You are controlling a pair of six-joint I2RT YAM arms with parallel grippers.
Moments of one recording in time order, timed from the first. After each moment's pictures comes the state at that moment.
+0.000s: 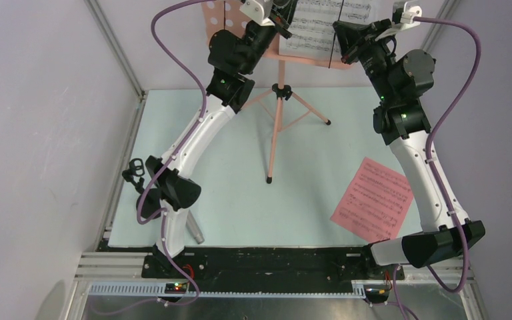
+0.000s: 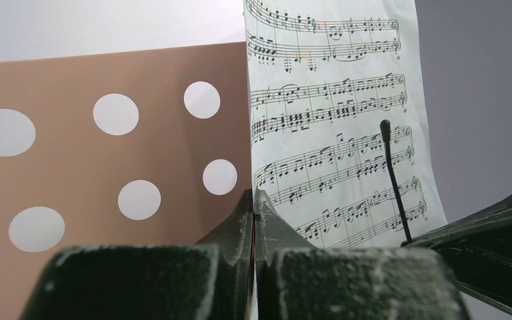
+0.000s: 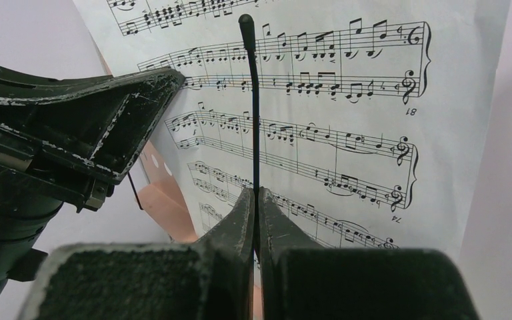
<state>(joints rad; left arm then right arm) -0.66 2.05 2.41 0.39 0.16 0.07 0.28 1.38 1.66 0.19 -0.21 0.27</state>
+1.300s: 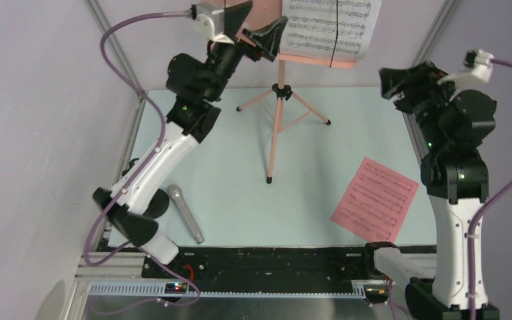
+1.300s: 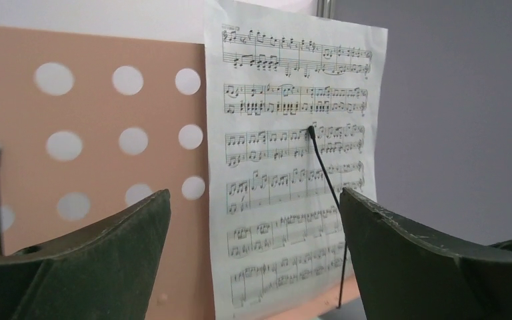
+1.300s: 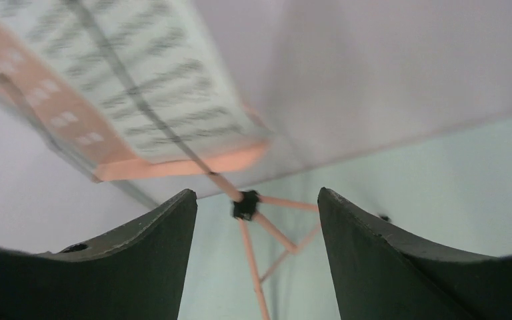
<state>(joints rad) -0.66 1.63 1.91 0.39 0.05 -0.09 0.11 1.04 1.63 -0.43 -0.04 0.51</state>
